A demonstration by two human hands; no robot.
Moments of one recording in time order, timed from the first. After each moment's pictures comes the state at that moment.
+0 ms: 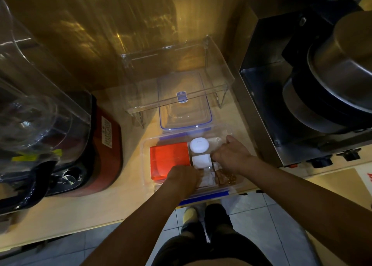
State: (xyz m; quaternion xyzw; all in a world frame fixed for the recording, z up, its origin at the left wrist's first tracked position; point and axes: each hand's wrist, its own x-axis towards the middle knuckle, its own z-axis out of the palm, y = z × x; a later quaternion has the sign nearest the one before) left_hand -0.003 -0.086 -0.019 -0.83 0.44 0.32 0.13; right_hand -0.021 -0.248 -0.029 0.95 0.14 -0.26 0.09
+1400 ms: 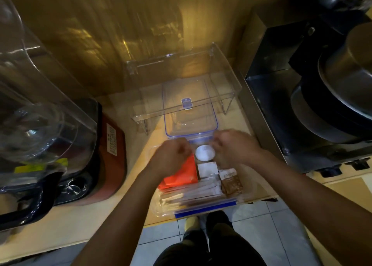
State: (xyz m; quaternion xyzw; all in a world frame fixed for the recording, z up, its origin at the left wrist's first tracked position) left_hand 0.065 -0.060 0.008 -0.89 0.26 0.22 -0.30; right_hand 0.011 -0.250 -0.002 0.97 -0.05 -0.13 -0.17
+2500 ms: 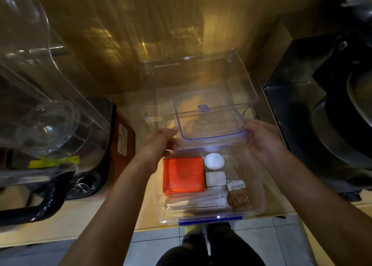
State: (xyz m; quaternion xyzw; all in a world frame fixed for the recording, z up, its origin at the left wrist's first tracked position) left_hand 0.102 -0.043 0.028 -0.73 -0.11 0.30 -0.61; right_hand 0.039 -0.275 0.011 0.53 -0.37 0.04 -0.76
